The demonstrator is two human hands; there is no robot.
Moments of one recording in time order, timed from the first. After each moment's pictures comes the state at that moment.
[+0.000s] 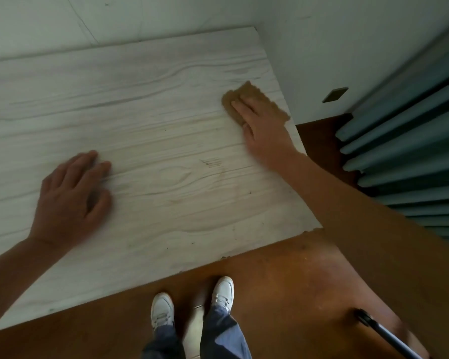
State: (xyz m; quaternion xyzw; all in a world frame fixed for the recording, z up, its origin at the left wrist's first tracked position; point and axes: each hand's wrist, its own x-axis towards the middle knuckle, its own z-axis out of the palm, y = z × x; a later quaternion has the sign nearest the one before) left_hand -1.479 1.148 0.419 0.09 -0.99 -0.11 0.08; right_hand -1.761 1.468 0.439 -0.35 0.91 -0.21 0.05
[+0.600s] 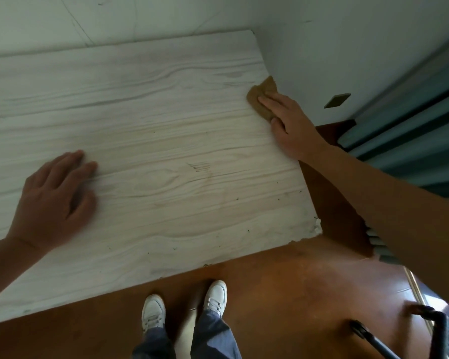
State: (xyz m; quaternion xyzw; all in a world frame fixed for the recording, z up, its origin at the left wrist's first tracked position) left_hand -1.481 1.152 0.421 0.09 -0.99 -0.11 0.09; right_hand -1.817 1.532 0.441 -0.38 0.89 -0.26 0.08
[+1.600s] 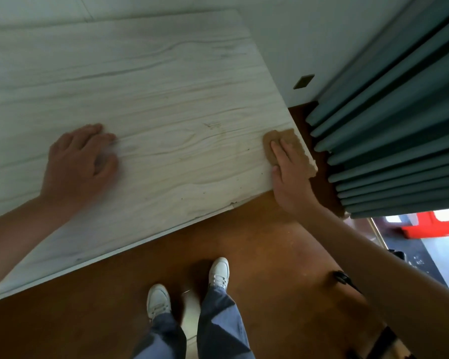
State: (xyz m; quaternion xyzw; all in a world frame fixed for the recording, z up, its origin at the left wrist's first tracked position) left_hand -1.466 1.148 0.431 0.09 -0.97 -0.19 0.08; right_hand -1.573 1.560 0.454 -0.12 0.97 -0.20 0.09
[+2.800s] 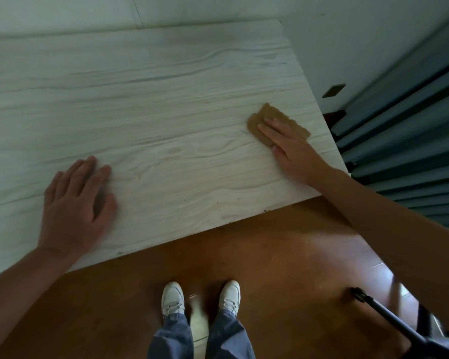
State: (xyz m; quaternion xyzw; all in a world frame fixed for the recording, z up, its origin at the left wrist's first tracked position) left_hand -1.364 1.118 0.423 0.14 -0.98 -0.13 0.09; right_hand -1.652 1.497 0.452 -0.39 0.90 -0.17 0.11
